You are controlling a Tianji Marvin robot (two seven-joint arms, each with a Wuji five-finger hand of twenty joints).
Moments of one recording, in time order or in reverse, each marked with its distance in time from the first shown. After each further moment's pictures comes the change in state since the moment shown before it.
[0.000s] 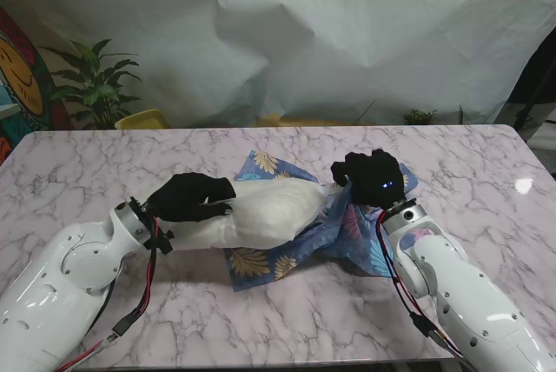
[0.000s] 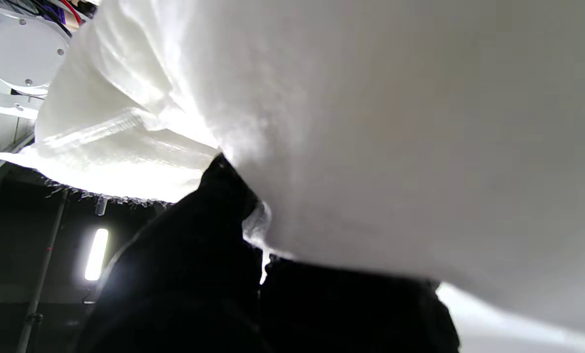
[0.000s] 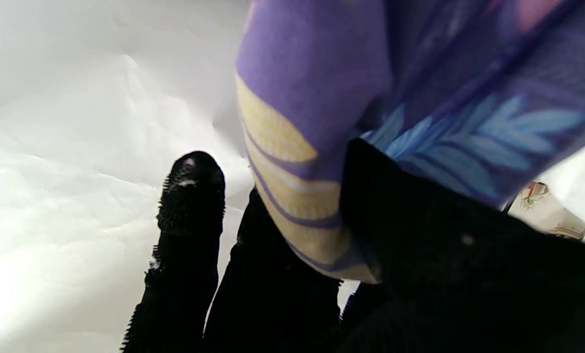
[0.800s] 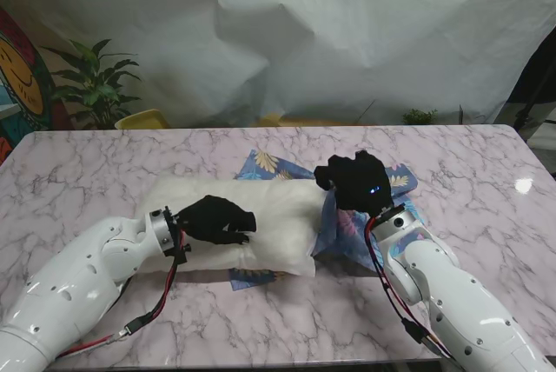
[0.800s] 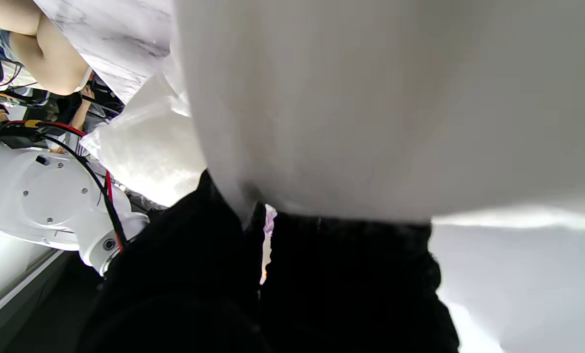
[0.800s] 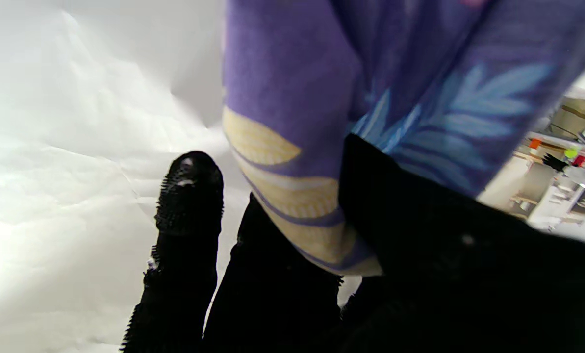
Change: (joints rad) left arm -0.221 0.010 0.282 0.305 0.147 -0.157 0.092; right arm -0.018 -0.006 -0.031 -0.050 -0.014 -0.031 -0.057; left_hand 0.000 0.006 -0.012 0.000 0.000 0.000 0.000 -0.001 -0.002 0.008 0.001 -0.013 0.000 0.003 0.000 0.001 0.001 0.002 0.000 0.000; right_hand 0.000 0.000 -0.001 0.001 -0.020 0.000 0.022 -0.025 0.000 0.000 0.000 -0.002 0.000 -0.001 0.000 0.000 -0.001 0.014 0.000 0.000
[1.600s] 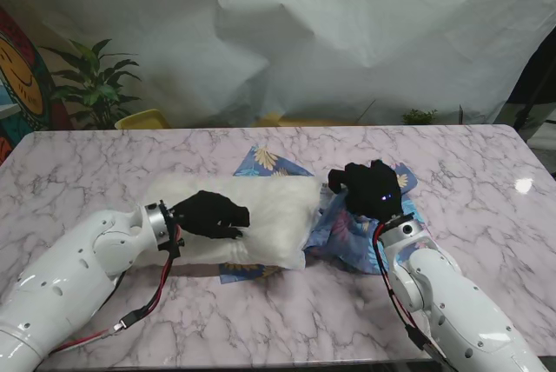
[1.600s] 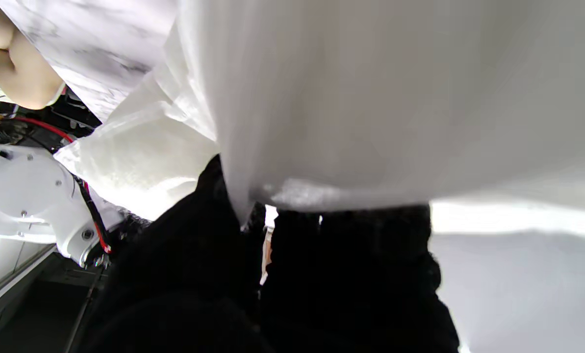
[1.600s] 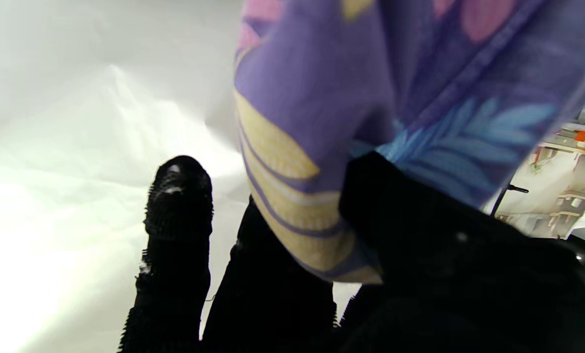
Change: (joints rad) left arm -0.012 0.027 -0.003 -0.031 -0.037 0.076 -0.094; right arm -0.027 -0.022 0.033 0.070 0.065 0.017 -0.038; left_hand 0.000 0.015 -0.021 0.000 0.000 0.000 0.000 -0.014 -0.011 0.003 -0.016 -0.013 0.000 0.002 -0.012 -0.015 0.001 0.000 0.000 -0.011; right_hand -0.002 0.092 -0.088 0.008 -0.060 0.000 0.014 -0.087 0.064 0.089 0.002 -0.019 0.036 -0.001 0.055 0.001 -0.022 0.079 0.035 0.049
